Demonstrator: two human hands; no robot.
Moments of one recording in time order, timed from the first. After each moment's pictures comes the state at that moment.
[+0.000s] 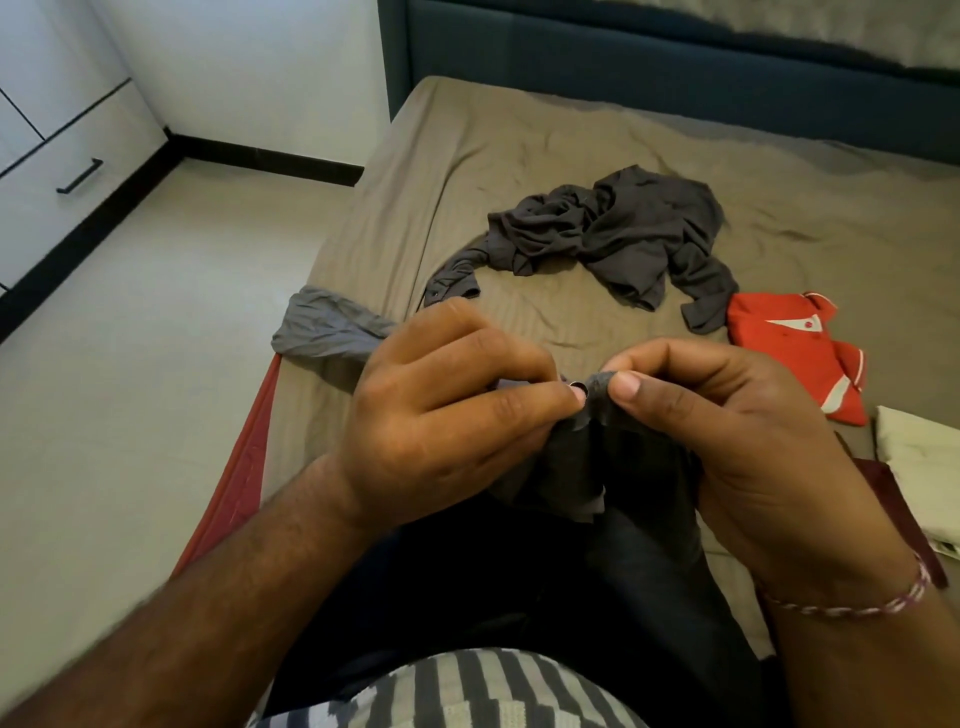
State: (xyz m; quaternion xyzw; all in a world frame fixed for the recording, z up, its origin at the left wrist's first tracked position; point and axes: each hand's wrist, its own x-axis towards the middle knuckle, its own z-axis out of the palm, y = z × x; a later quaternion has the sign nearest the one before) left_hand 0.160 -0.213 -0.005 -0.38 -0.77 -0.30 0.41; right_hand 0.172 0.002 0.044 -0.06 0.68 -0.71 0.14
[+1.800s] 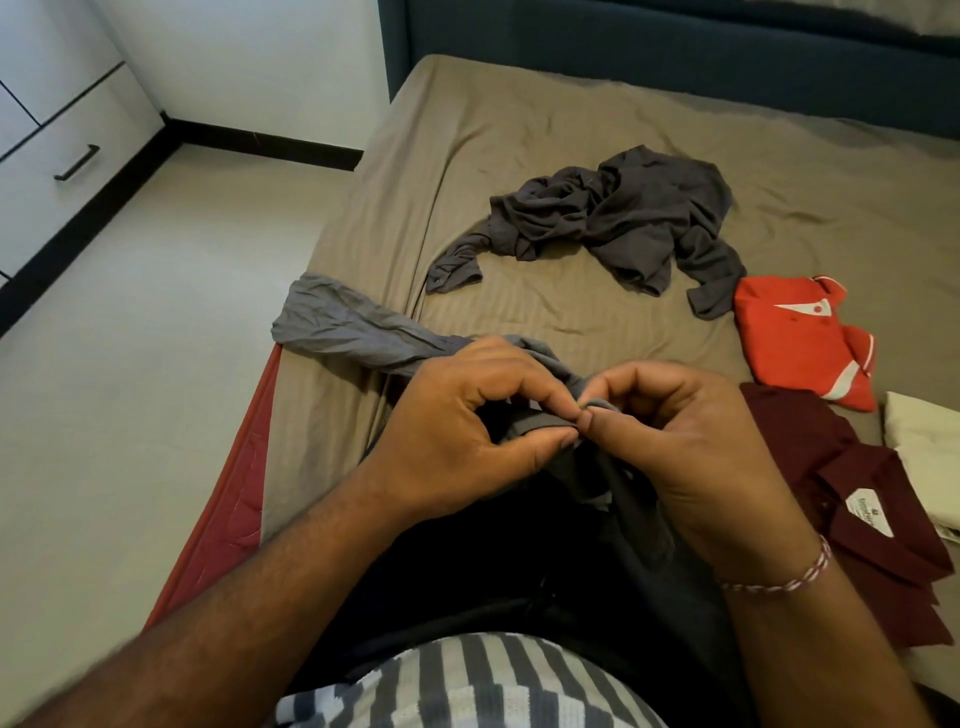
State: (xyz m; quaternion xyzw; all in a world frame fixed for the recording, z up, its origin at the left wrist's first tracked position) left_hand 0.161 -0.201 -0.039 -0.26 -0.78 -0.55 0.11; right_hand 0.168 0.002 -0.010 -0.06 0.71 -0.69 0.11
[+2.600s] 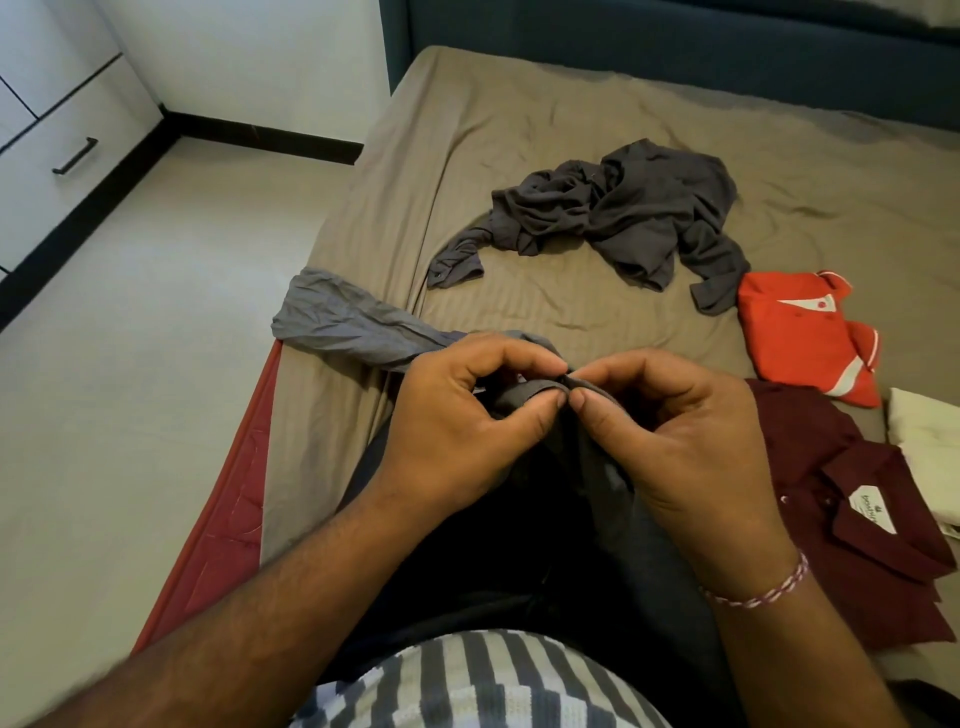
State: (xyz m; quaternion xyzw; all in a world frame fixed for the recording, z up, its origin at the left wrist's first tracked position) left_hand 0.164 -0.190 -0.052 -0.12 -0.75 -0.63 0.13; right_hand 0.173 -0.009 -0.014 -0.09 0.77 -0.63 -0.03
